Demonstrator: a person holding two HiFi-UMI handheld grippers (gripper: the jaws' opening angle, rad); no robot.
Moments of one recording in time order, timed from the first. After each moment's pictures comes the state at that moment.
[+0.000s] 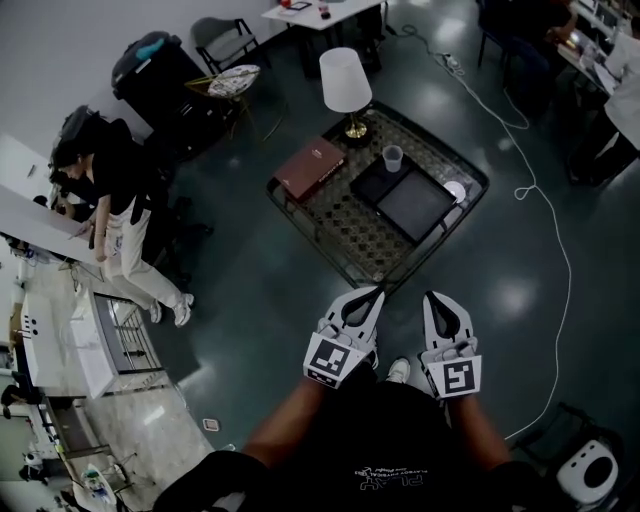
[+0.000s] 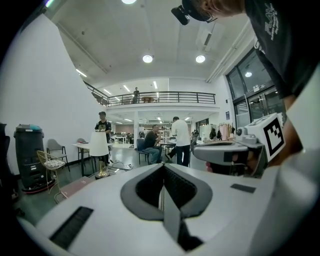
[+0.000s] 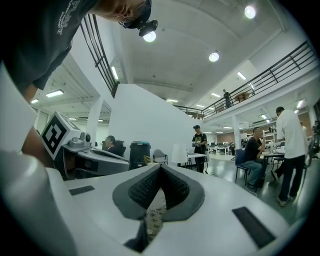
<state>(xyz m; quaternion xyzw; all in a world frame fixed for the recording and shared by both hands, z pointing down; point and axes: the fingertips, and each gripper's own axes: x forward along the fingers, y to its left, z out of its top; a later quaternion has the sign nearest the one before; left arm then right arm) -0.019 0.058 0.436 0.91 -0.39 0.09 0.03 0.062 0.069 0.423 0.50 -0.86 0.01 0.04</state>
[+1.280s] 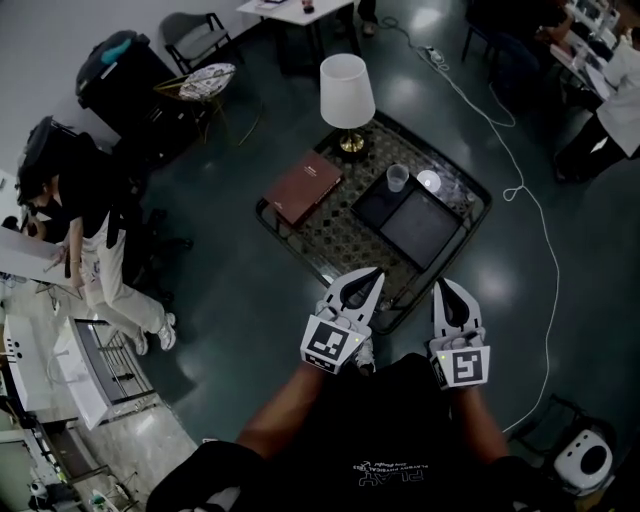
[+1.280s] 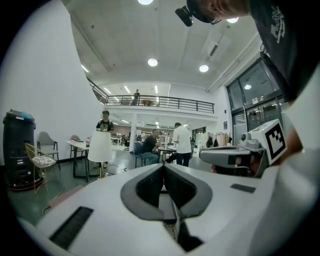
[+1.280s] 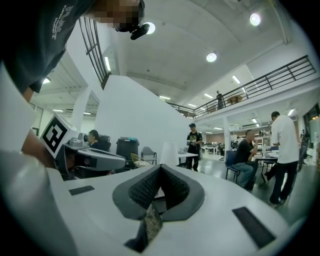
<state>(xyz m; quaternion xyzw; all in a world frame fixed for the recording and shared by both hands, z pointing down) -0.068 -0.090 0.430 0.93 -0.36 0.05 0.05 0.030 -0.064 0.417 0.56 -0.83 0.01 0.06</state>
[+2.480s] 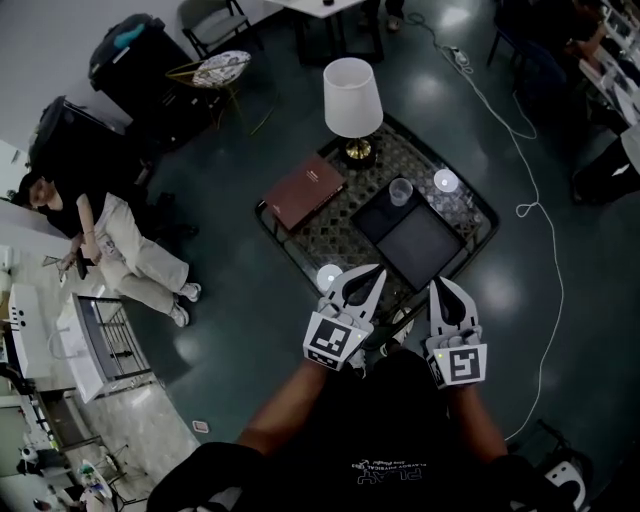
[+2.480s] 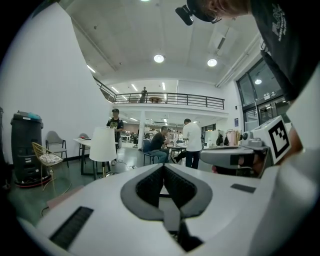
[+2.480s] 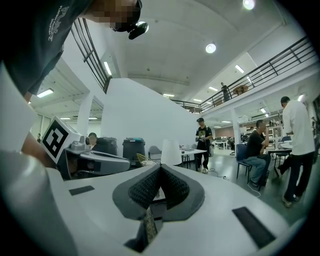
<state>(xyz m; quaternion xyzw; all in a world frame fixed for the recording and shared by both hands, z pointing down) -0.031 -0.158 0.439 0.91 -0.41 0.06 0.07 0.060 -0.137 0.432 0.50 -0.86 0.03 0.05</state>
